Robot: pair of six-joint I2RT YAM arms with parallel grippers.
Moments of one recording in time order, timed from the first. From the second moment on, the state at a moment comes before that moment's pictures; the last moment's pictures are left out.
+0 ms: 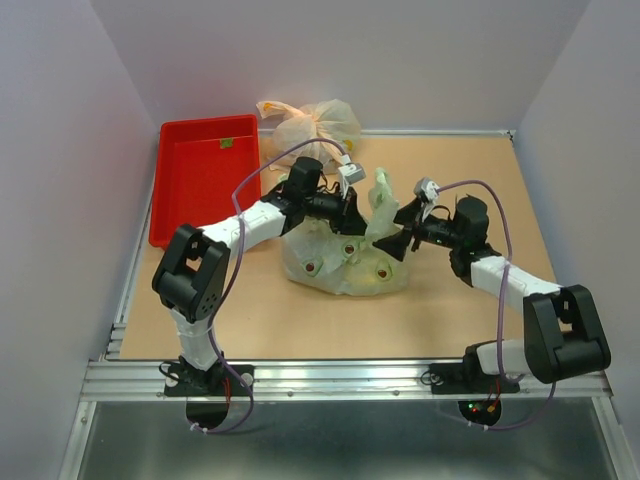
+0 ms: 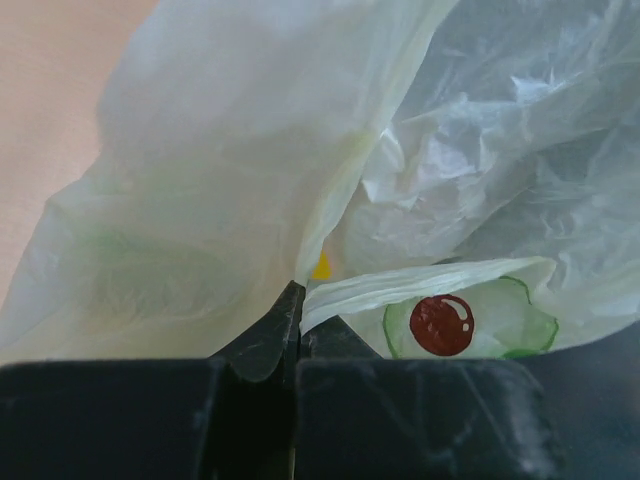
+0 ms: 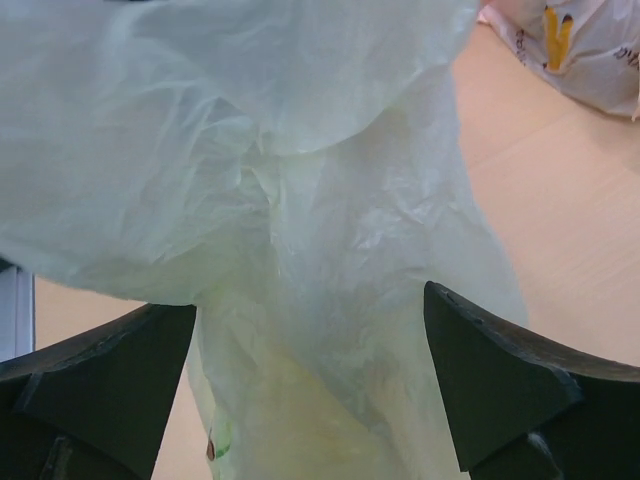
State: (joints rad) left arm -0.59 1.80 1.26 0.05 0.94 -0.16; right arm 0.20 1.31 0.56 0.56 -0.95 0.04
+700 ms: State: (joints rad) left arm -0.56 1.65 1.23 -0.03 0.75 -0.11; right arm 0.21 1.25 0.61 0.62 -0.75 0.41
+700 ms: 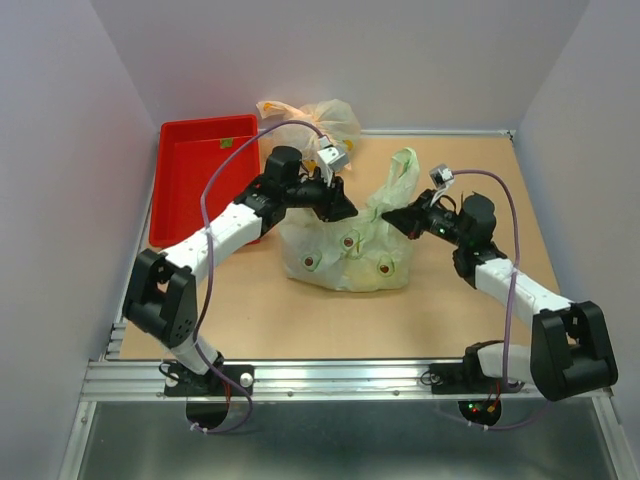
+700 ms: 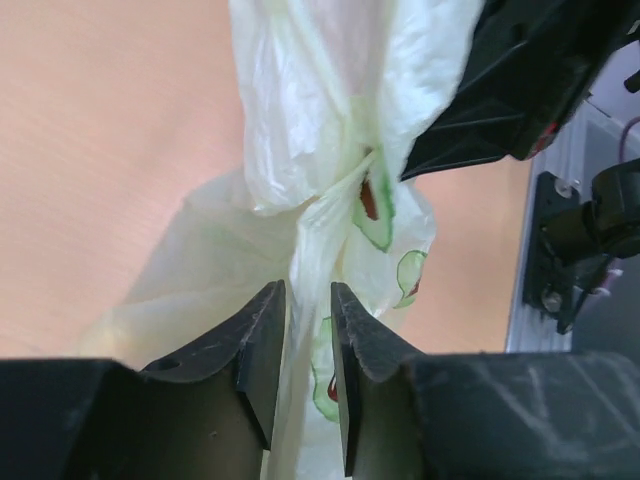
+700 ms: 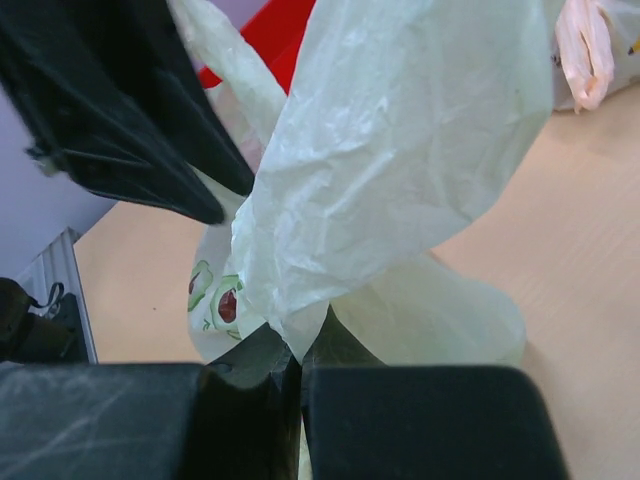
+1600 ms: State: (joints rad) left arm -0.77 1.64 1.27 -0.19 0.48 0.61; right arm 0.21 1.15 0.56 0.47 -0.65 0.48
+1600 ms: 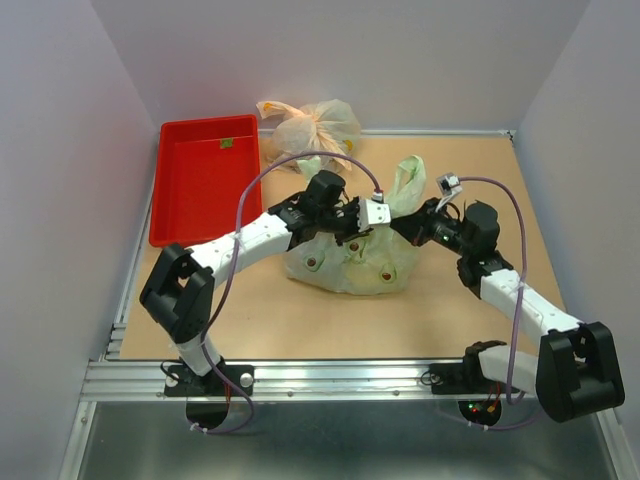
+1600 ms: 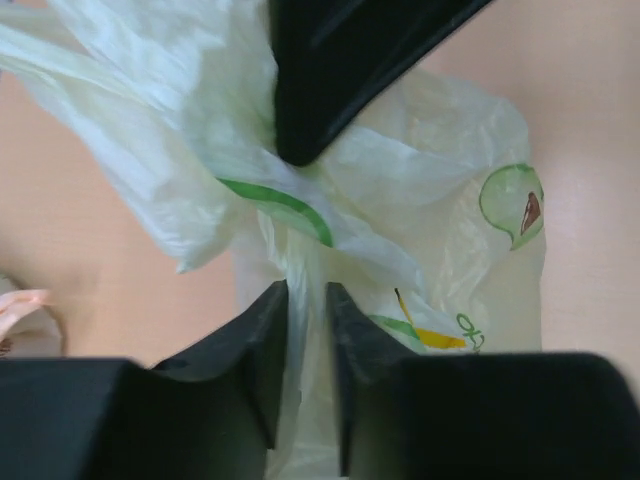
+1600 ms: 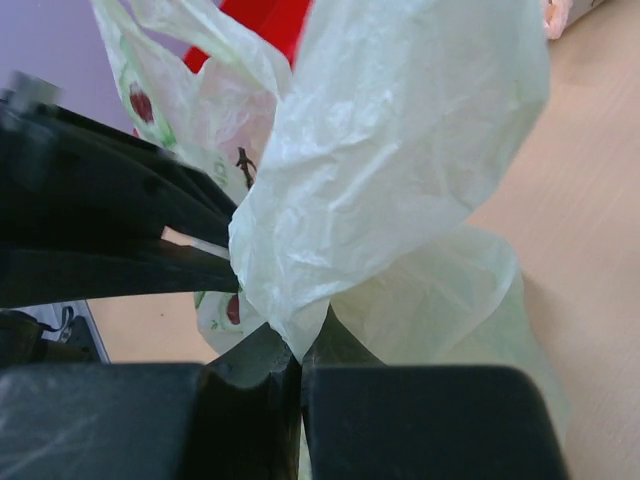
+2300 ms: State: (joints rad) left arm -0.76 1.72 1.27 -0.28 0.63 0.60; right arm 0.22 1.29 0.53 0.58 -0.64 0.68
